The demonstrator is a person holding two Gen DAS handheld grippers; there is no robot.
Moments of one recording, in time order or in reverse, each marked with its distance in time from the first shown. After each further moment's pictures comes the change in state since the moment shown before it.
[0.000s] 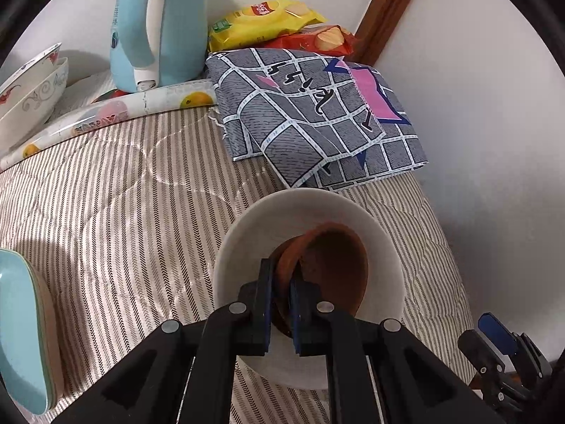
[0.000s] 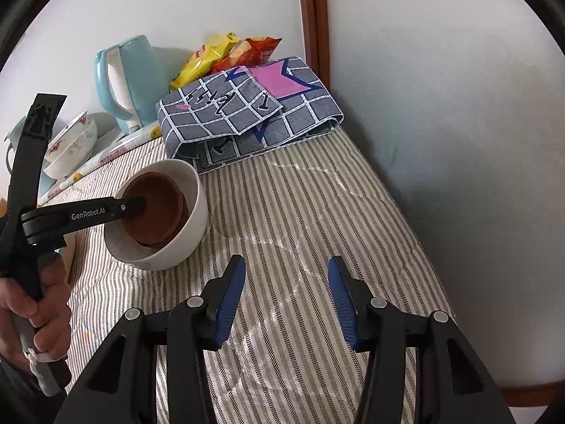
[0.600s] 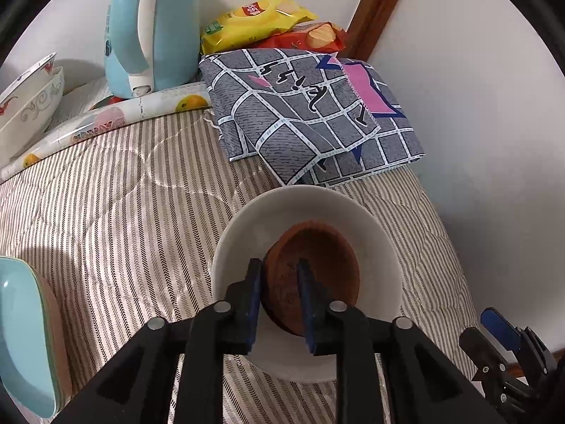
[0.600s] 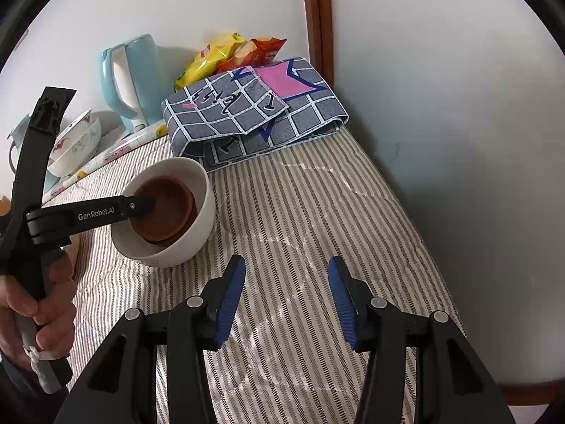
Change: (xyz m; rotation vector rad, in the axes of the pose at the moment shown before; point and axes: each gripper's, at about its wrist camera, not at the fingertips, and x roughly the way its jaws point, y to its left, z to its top) left arm -0.003 -0.005 -0.003 0.042 0.008 0.009; right arm -0.004 0.006 0.000 -0.007 -0.004 0.010
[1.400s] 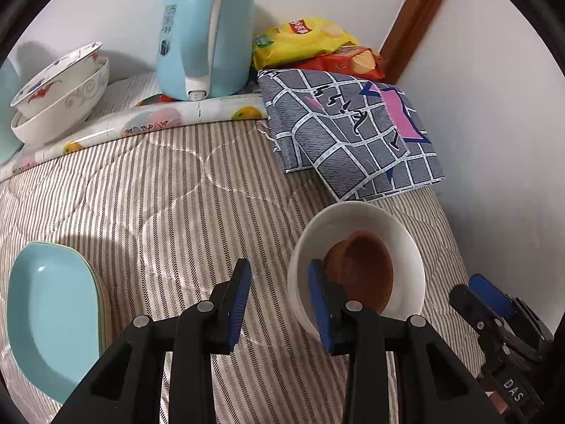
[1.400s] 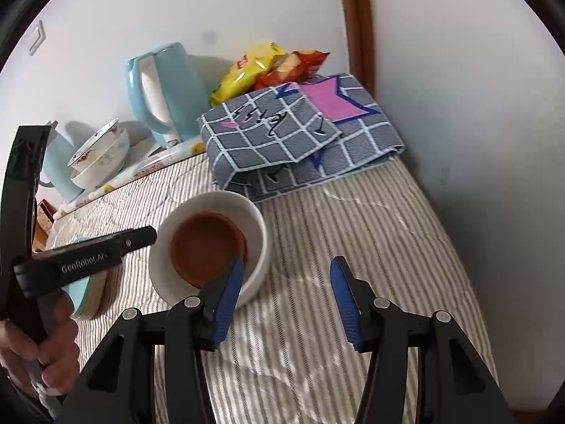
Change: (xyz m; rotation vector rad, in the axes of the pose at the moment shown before) left arm -0.029 0.043 0.000 -0.084 -0.025 0.047; right arm 0.019 0.039 0.040 -0.039 -0.015 0.125
